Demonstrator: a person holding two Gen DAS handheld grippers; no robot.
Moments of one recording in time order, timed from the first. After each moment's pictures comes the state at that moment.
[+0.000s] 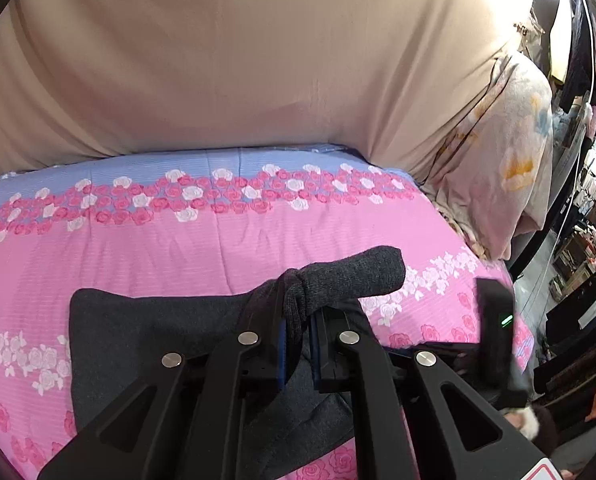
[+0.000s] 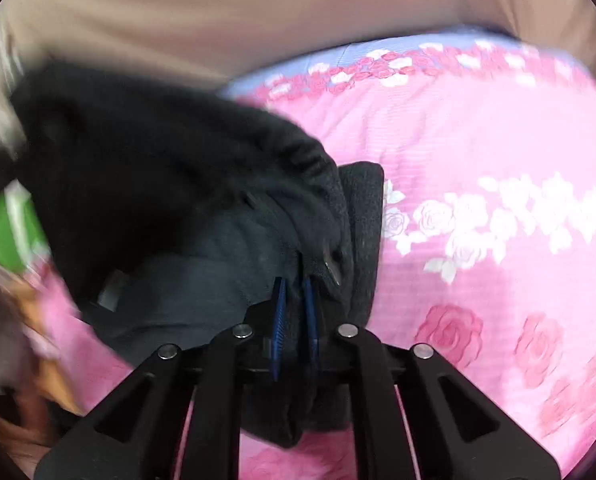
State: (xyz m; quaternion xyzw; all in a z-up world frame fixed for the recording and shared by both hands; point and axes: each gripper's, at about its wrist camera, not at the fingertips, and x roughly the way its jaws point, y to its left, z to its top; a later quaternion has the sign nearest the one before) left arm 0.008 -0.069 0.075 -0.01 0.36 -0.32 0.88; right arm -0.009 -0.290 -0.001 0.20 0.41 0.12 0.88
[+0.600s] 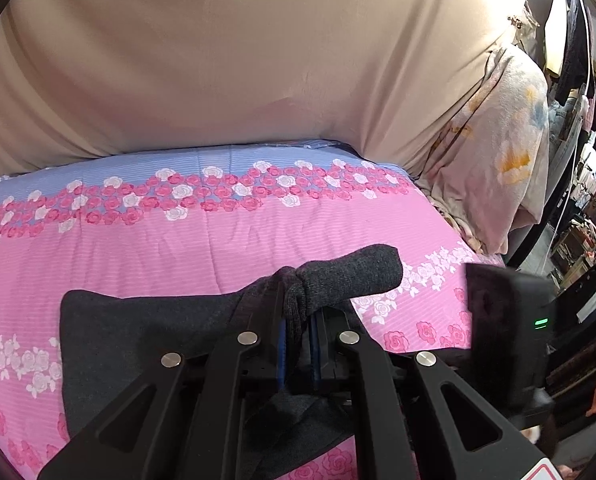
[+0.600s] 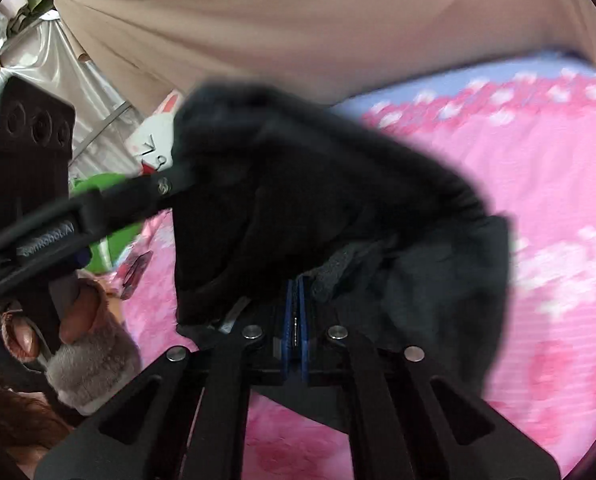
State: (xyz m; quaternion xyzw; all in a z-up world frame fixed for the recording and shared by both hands) left arm 0.006 -0.080 0.072 0.00 0.37 -0.33 0.87; right arm 0.013 -0.237 -0.002 0.21 0.41 0.25 0.85
